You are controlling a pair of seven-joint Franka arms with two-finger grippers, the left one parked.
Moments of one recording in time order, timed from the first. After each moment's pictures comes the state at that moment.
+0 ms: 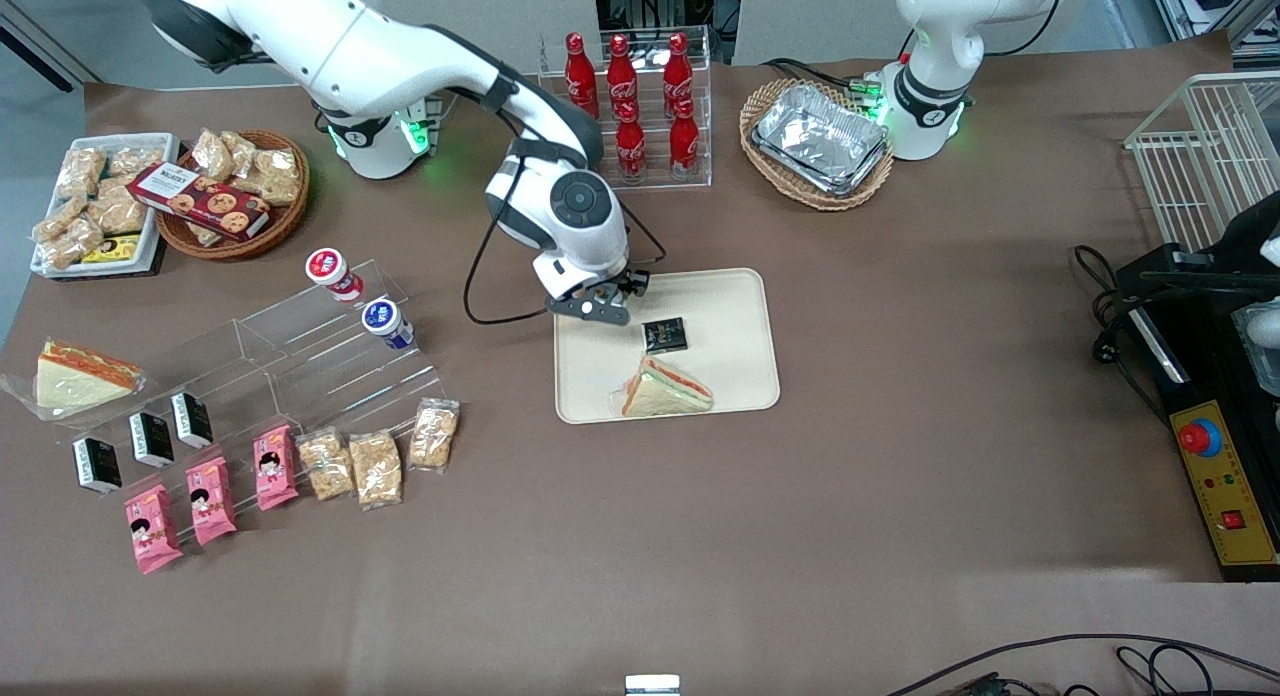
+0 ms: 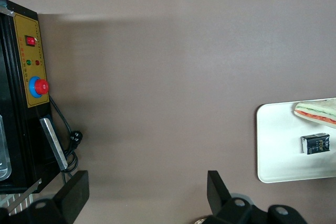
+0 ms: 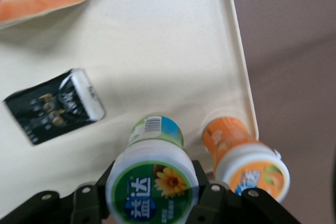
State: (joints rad) arm 0.22 0.56 0.66 -1.92 -0.29 2.27 1.27
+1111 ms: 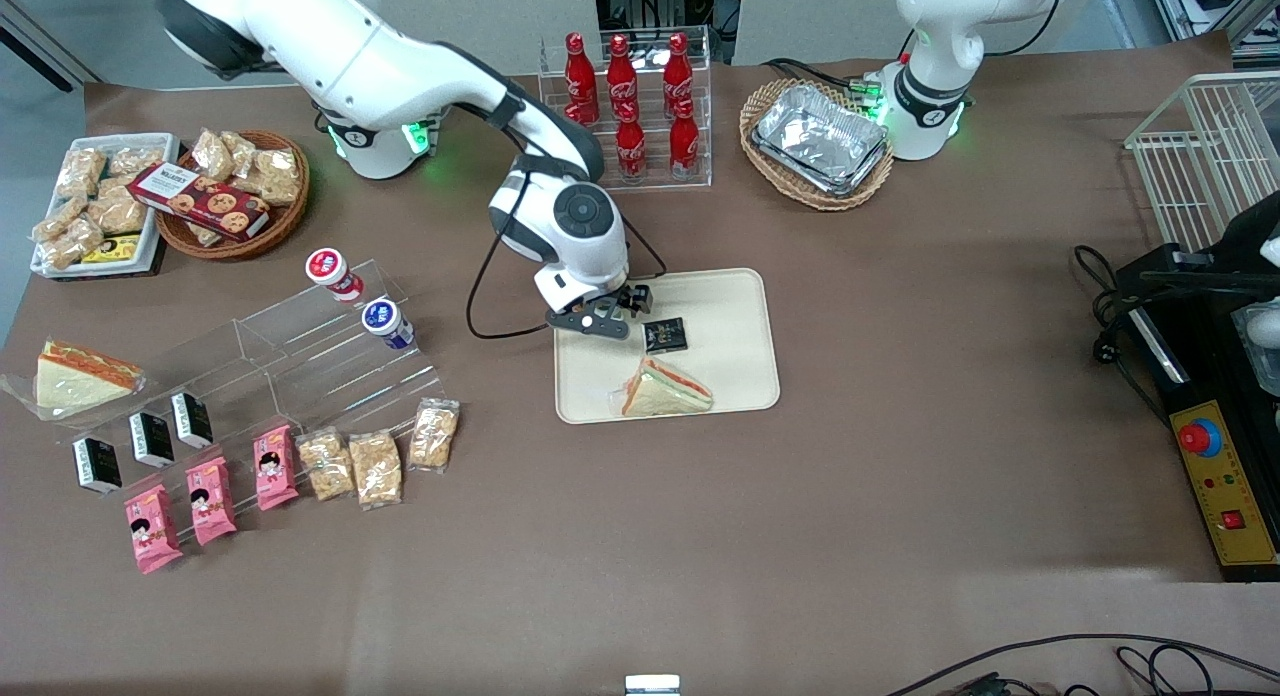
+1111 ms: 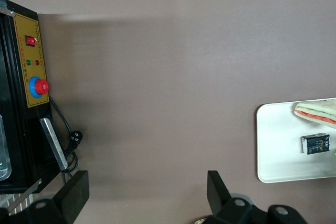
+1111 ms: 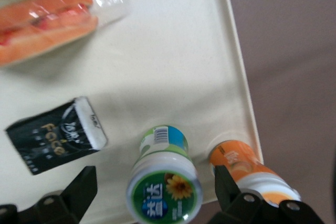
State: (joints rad) arm 0.28 0.56 0.58 -1.89 -0.33 2.30 1.28
